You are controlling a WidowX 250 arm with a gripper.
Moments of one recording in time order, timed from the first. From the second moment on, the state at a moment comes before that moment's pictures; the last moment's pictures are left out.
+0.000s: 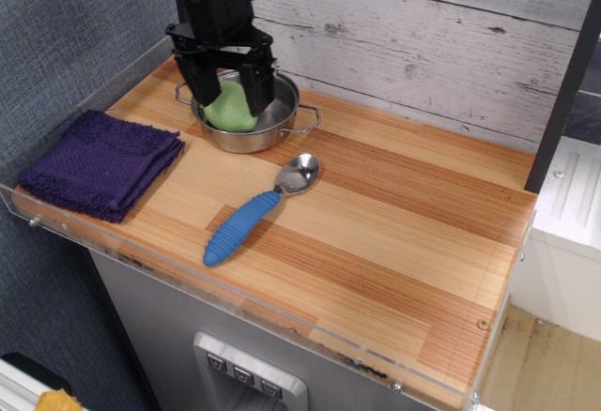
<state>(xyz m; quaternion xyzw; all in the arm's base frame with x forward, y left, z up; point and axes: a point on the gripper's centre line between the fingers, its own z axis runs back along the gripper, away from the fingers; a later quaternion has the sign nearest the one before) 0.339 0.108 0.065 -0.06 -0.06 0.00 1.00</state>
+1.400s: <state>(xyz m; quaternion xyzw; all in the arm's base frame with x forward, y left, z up) 0.278 0.059 0.154 -0.03 -0.04 -0.01 1.00</state>
